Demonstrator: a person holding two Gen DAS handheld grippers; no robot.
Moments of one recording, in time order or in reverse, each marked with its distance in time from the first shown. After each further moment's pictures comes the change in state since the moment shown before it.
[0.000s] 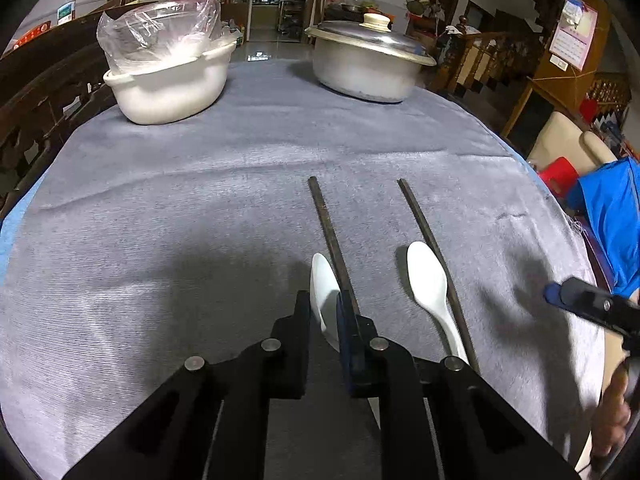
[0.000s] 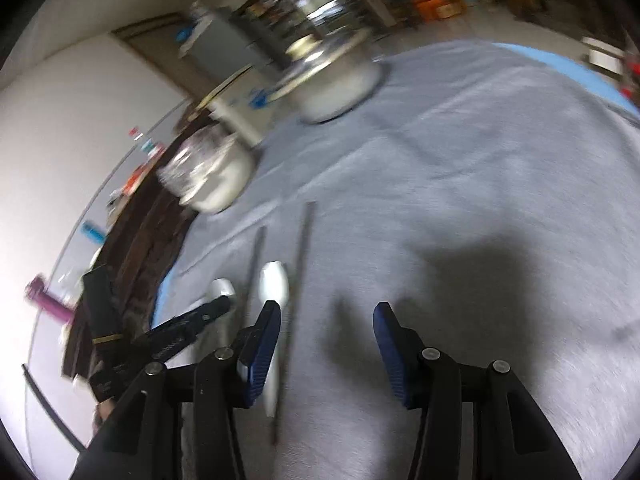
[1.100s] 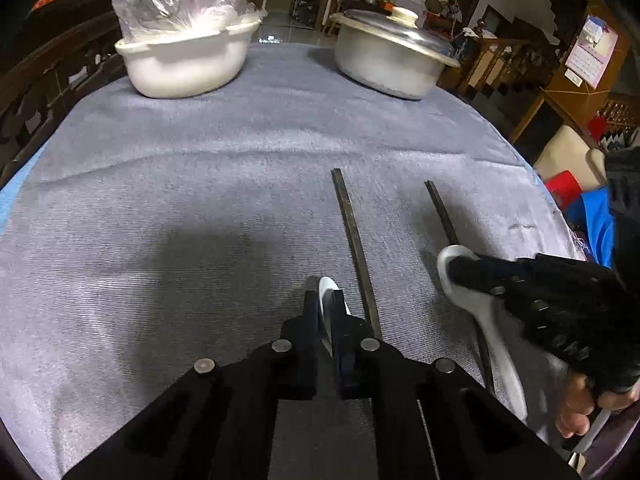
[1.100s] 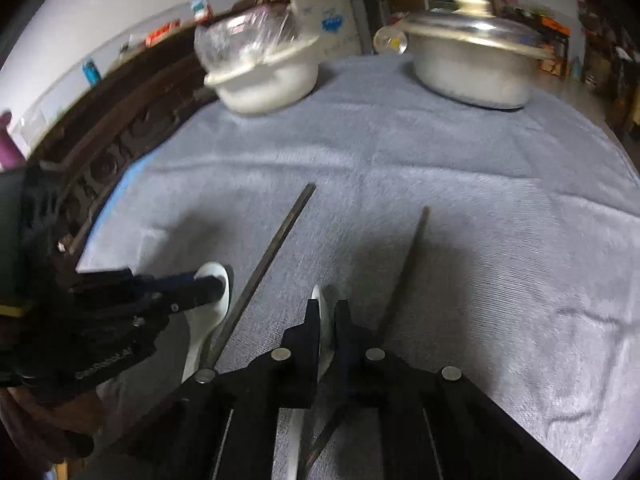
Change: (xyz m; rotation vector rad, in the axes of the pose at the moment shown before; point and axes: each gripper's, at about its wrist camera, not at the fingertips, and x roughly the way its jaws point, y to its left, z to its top) left arm 0.011 0.019 0.005 -0.088 0.040 -0.014; right arm 0.093 0.067 0.025 -0.415 0.168 -0.173
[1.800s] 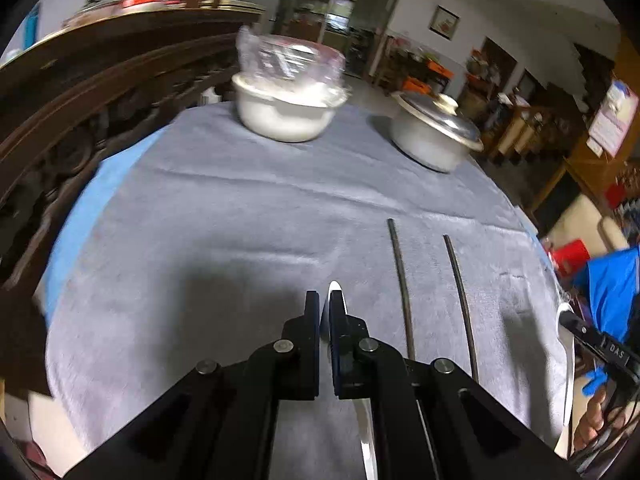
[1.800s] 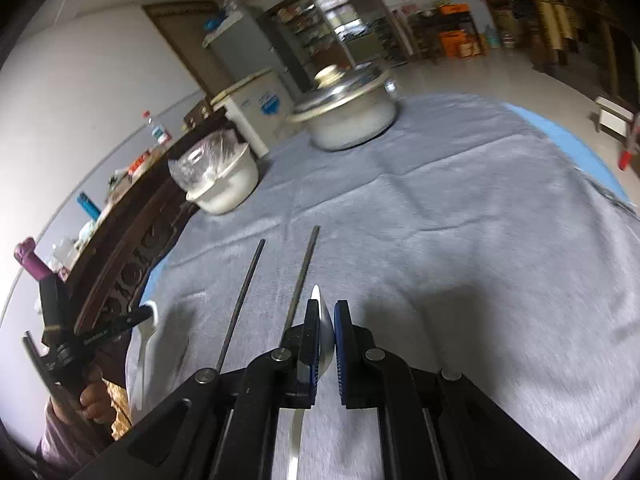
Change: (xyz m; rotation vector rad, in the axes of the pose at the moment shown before) left arm -0.112 0.045 -0.041 -0.190 -0.188 0.076; right arm -0.138 -0.060 -0.084 0.337 -0.275 0.003
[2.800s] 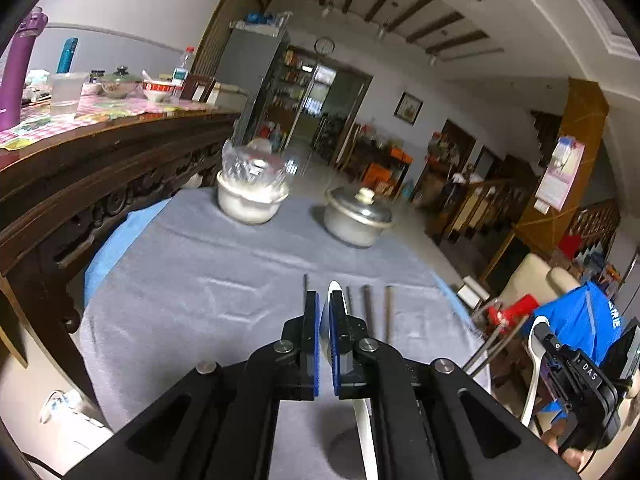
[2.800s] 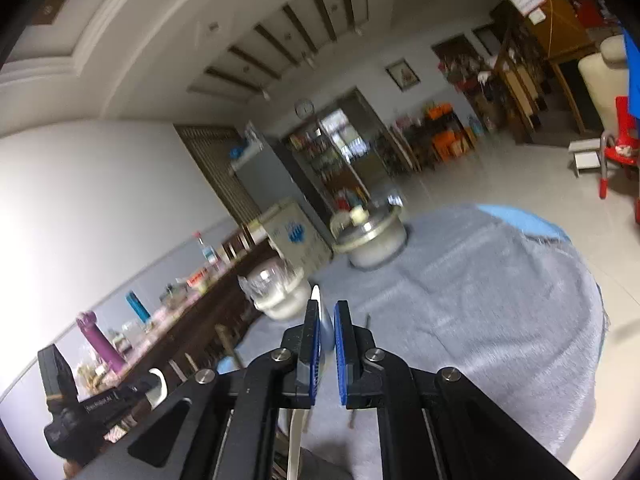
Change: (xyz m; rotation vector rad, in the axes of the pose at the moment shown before) left arm -0.167 -0.054 -0.062 -0.018 -0.347 -0.153; right arm -0.176 0.062 -0.074 0.057 -0.516 0.105
